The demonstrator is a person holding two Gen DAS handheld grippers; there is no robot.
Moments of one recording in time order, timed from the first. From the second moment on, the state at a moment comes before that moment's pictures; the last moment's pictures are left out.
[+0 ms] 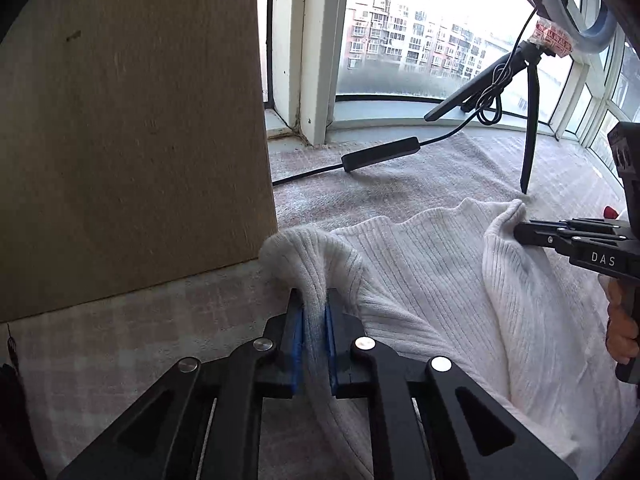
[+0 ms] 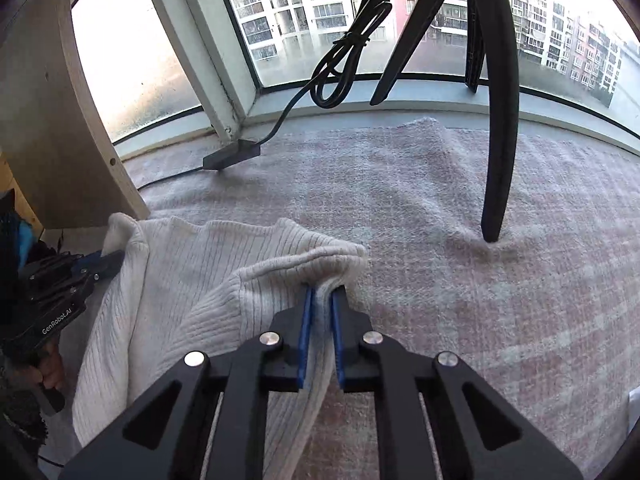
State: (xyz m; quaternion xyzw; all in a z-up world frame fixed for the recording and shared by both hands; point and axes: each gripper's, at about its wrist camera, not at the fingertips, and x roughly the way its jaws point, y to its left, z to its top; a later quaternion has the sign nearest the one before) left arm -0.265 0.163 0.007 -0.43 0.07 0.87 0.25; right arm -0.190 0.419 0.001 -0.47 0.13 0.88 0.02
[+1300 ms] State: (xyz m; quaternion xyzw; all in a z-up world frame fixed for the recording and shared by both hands) left arm 0.100 0.025 0.132 -0.50 0.09 0.82 0.25; right arm 0.153 0.436 0.120 -0.47 0.31 0.81 -0.13
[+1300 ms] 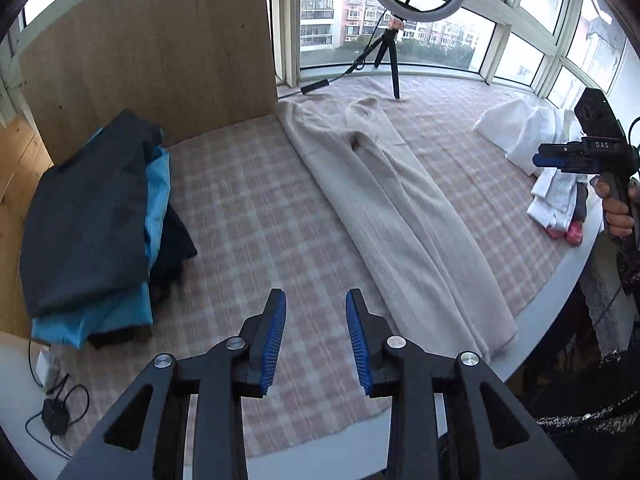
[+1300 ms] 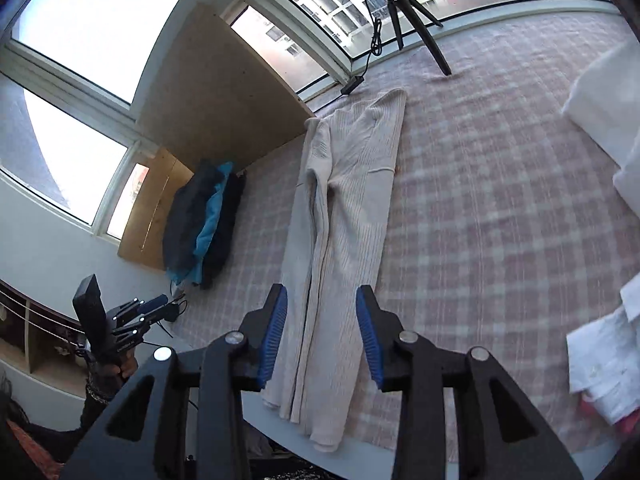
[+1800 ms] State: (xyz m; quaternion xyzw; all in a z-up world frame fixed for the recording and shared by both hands) left arm 0.145 0.110 -0.001 -0.61 0.00 0.73 0.31; right arm 0.186 0.307 0.003 -0.57 0.20 0.80 -0.01
